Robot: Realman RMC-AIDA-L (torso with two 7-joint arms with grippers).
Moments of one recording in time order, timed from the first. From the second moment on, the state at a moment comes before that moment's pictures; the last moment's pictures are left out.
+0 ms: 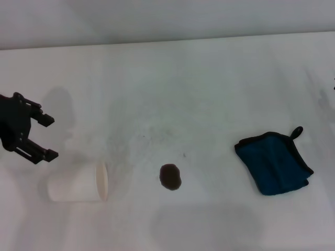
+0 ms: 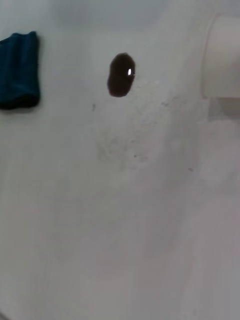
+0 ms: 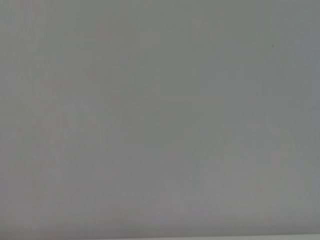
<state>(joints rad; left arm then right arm) -1.26 -2.08 2.85 -0.94 0.51 1.79 -1.12 0.32 2.00 -0.39 0.00 2.07 1.16 -2.75</state>
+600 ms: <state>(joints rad) -1.32 -2.08 2.85 -0.83 0.56 1.75 -1.06 0.32 2.00 -0.39 -0.01 2.07 1.21 -2.72</state>
